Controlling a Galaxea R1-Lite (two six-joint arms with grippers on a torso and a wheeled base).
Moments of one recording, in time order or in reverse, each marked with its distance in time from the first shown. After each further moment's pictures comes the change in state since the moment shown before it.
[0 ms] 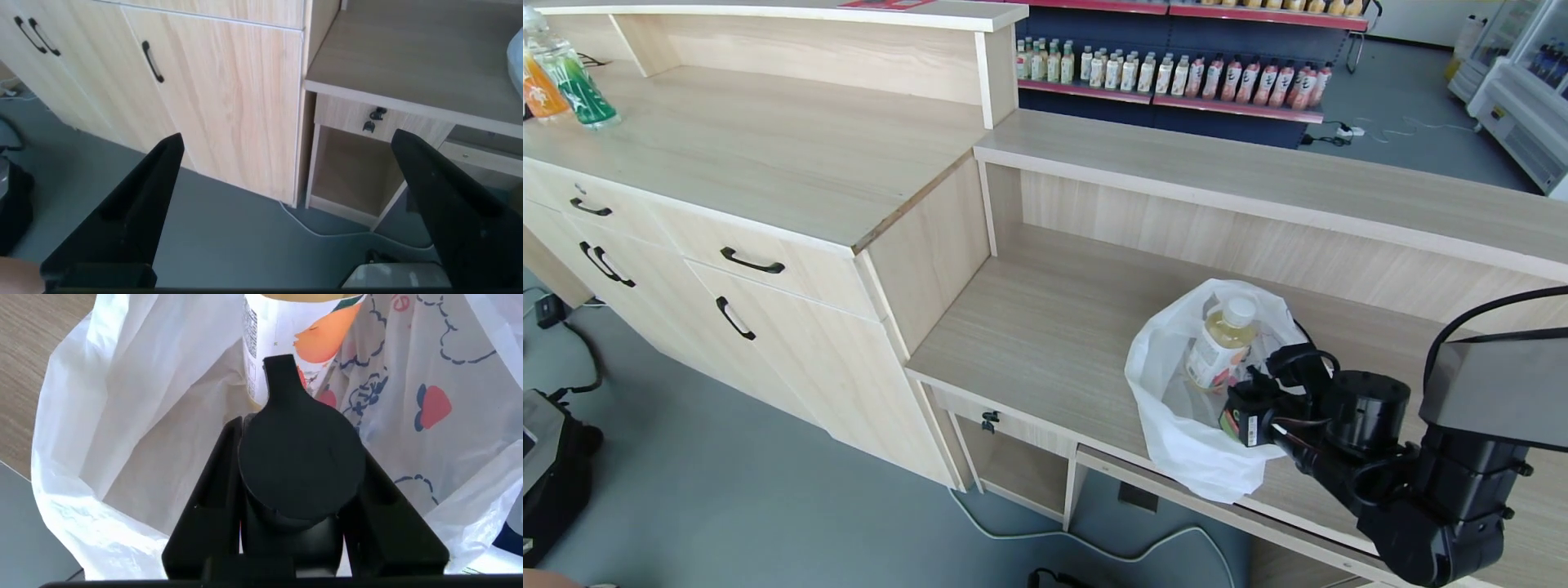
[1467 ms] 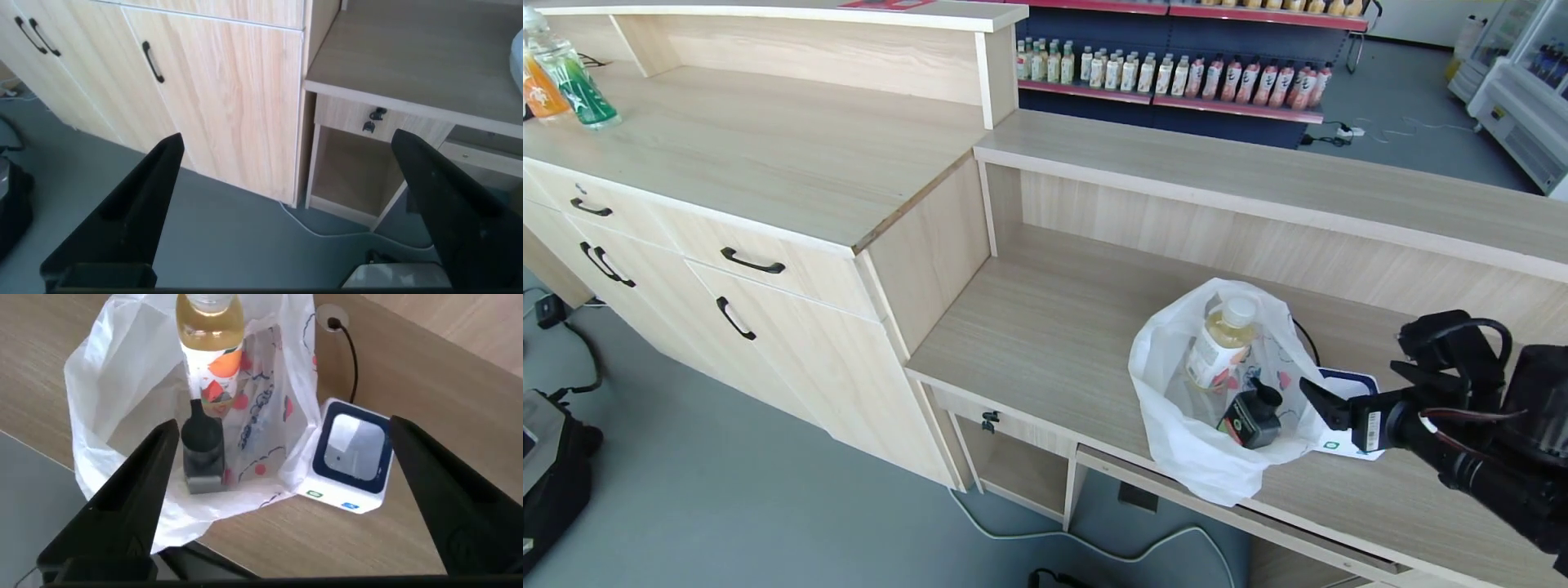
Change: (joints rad) left arm 0.000 0.000 -0.001 0.000 0.000 0.000; right arm -0.081 -0.617 0.191 0.409 -0.032 -0.096
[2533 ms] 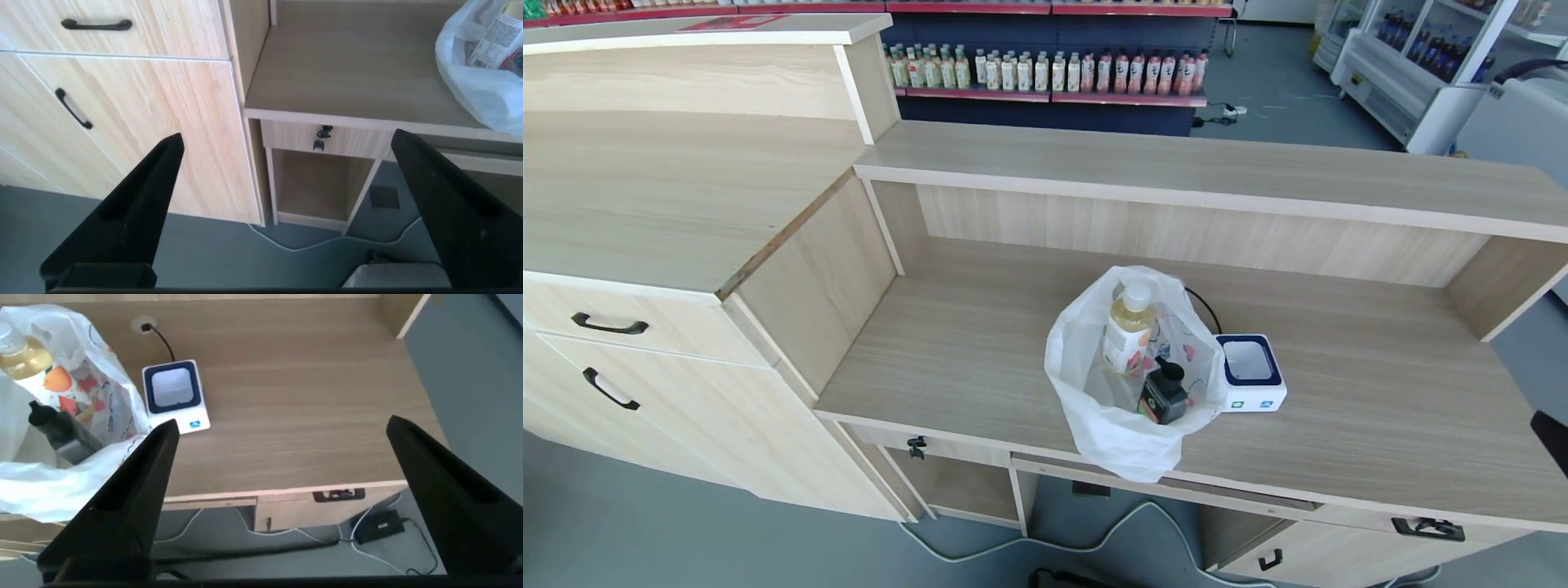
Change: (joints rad) left arm 0.000 0.000 0.000 0.000 0.000 0.000; right arm -0.183 -0.823 0.060 0.647 -0.091 0.190
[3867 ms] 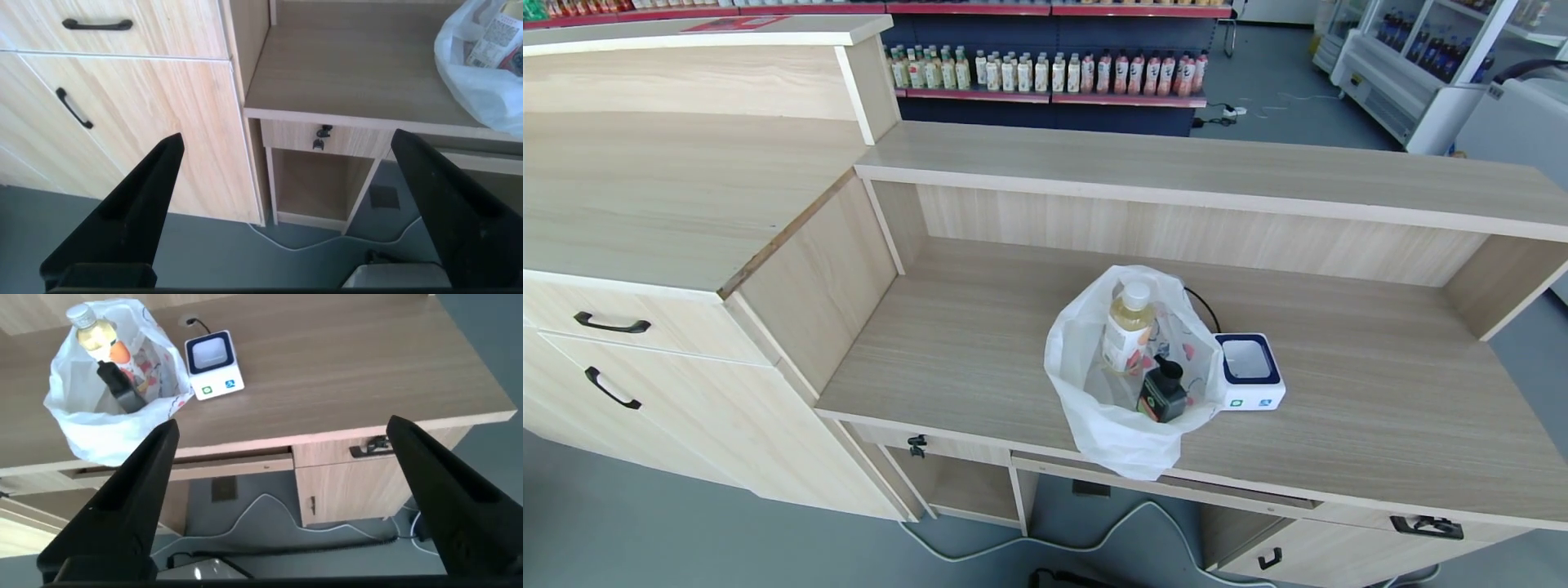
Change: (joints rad) left arm 0.000 0.000 0.000 0.000 0.000 0.000; right arm 0.029 -0.776 0.193 0.479 0.065 0.152
